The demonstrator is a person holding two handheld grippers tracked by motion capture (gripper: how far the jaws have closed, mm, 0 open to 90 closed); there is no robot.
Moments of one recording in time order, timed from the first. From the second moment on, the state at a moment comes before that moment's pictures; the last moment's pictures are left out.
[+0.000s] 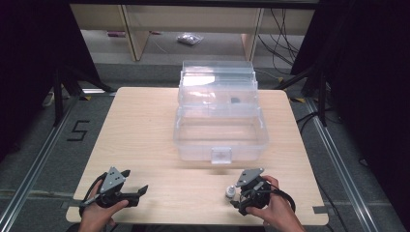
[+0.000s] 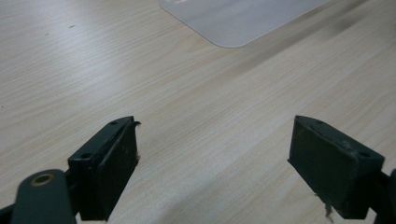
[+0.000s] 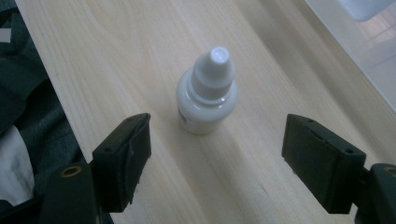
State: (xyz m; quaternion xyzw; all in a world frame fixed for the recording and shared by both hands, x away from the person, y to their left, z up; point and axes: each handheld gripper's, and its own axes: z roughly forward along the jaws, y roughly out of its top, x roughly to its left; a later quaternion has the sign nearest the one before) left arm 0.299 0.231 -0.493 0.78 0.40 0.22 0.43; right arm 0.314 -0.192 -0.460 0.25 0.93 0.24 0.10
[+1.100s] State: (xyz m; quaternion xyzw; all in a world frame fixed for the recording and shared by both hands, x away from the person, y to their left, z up) left arm 0.300 0.232 -0.493 0.78 0.40 0.22 0.43; right arm 0.337 -0.159 -0.459 0.20 0.97 0.16 0.06
